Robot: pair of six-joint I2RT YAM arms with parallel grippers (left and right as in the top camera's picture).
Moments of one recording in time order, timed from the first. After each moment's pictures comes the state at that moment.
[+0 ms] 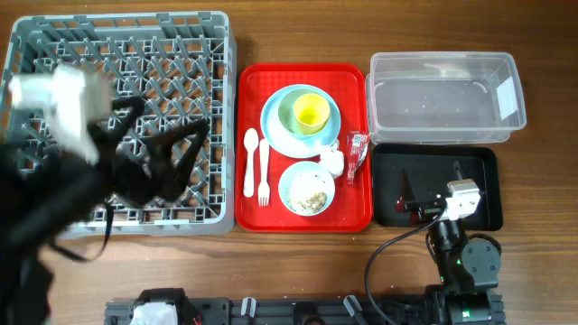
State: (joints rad) left arm 0.01 1.10 1.90 -1.26 0.65 -0.14; right arm 0.06 0.03 0.01 -0.01 -0.05 -0.02
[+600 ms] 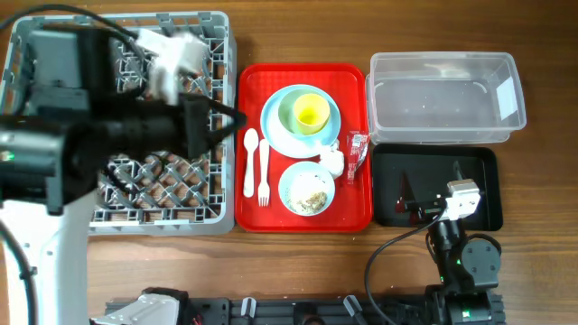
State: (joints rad) left arm -0.17 1.38 1.92 -1.46 0.81 -0.14; right arm 0.06 0.03 0.01 -0.01 -0.05 -0.02
